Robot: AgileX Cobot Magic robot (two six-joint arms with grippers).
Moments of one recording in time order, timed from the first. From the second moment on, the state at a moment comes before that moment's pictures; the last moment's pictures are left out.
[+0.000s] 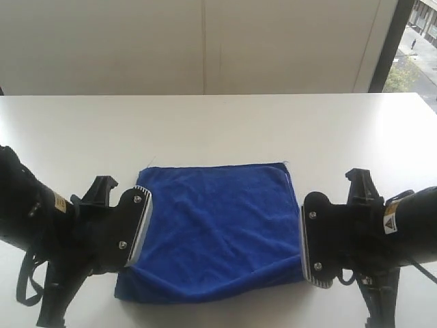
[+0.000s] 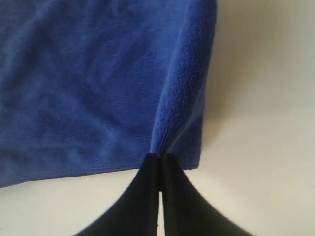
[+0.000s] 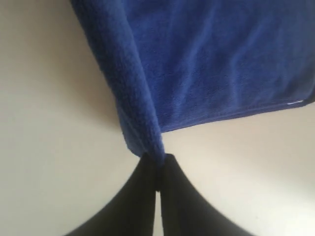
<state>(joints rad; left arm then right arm) -0.65 1.40 -0.72 -0.28 0.54 1.39 0.36 1.27 -0.59 -0.01 0.46 -1.06</state>
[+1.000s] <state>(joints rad) -0.57 1.40 -0.72 -0.26 0.29 1.38 0.32 1.43 -0.67 -0.06 0.21 -0.90</state>
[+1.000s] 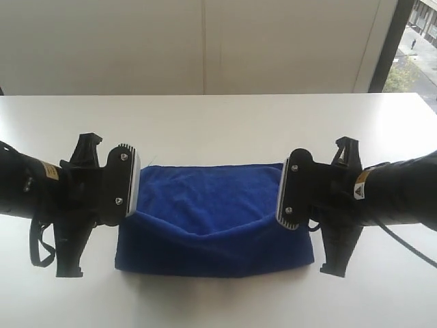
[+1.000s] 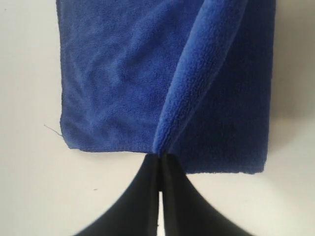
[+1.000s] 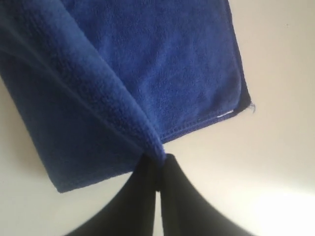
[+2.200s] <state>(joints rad) -0.51 1.63 -0.76 -0.25 -0.10 1.38 0.23 1.62 -0.80 -0.06 0.11 -0.89</state>
